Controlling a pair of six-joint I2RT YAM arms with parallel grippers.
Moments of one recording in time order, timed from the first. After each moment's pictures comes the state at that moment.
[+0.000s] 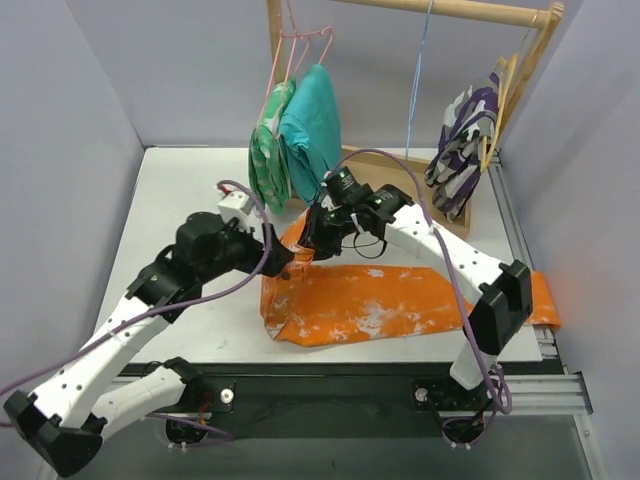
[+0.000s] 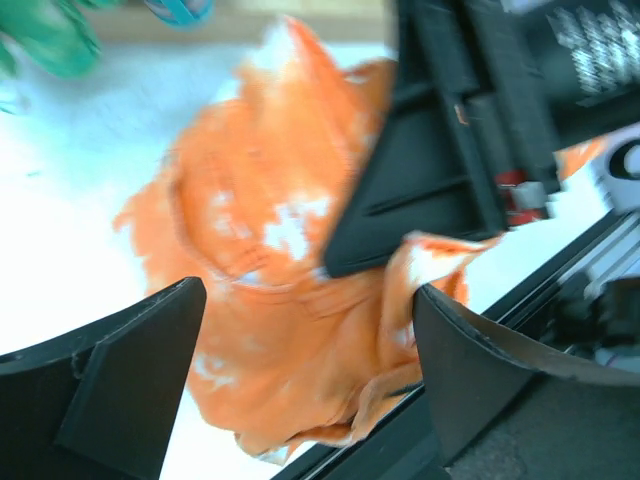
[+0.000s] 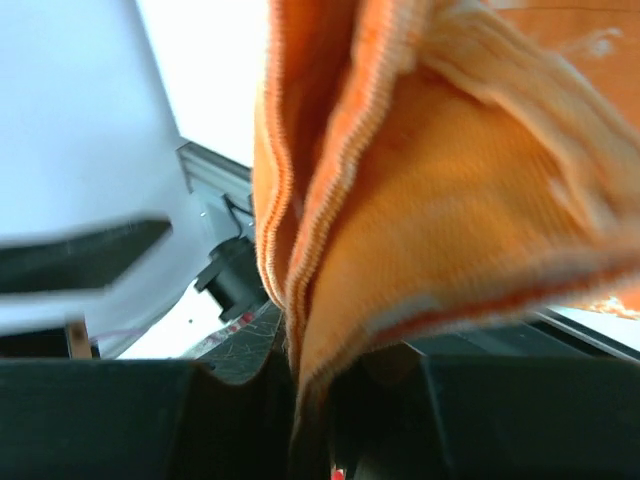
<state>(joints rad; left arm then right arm) -0.66 0.97 1.00 -0.49 0.06 -0.40 0.75 1.72 1.58 -0.81 -0.39 0.97</state>
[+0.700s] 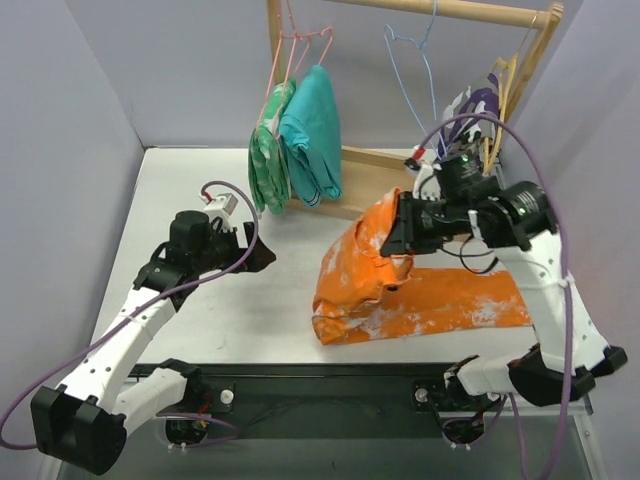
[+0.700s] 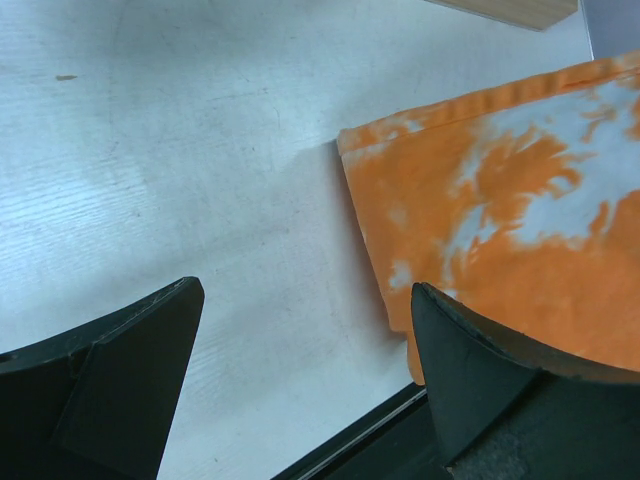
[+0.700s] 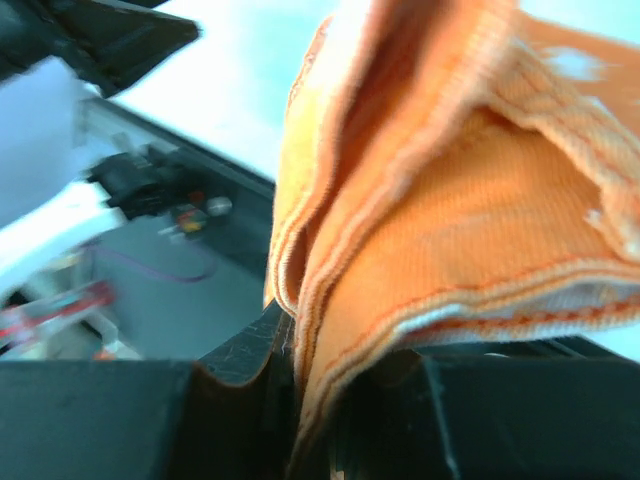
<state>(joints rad) -0.34 0.98 0.85 -0.43 0.30 -0.44 0.55 1.36 1.84 -1.38 -0.34 0.45</state>
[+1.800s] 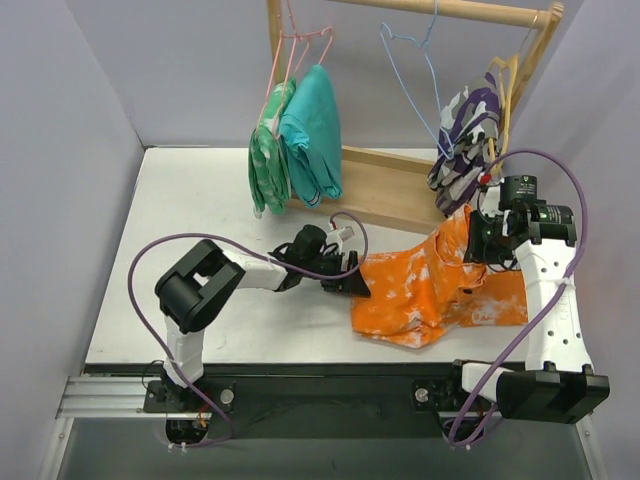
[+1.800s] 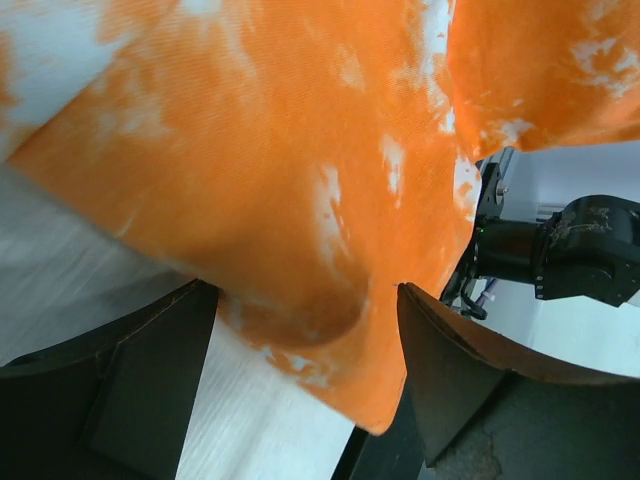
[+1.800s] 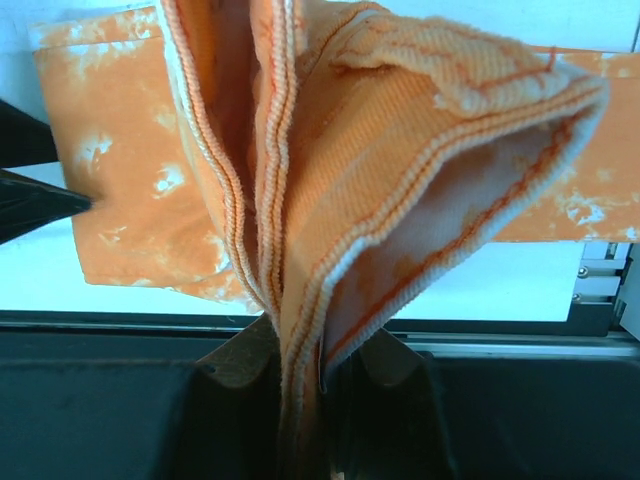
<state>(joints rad) -0.76 1.91 0.97 0.33 0.62 -0.71 -0.09 1.21 1.38 -1.29 -0.08 -0.05</state>
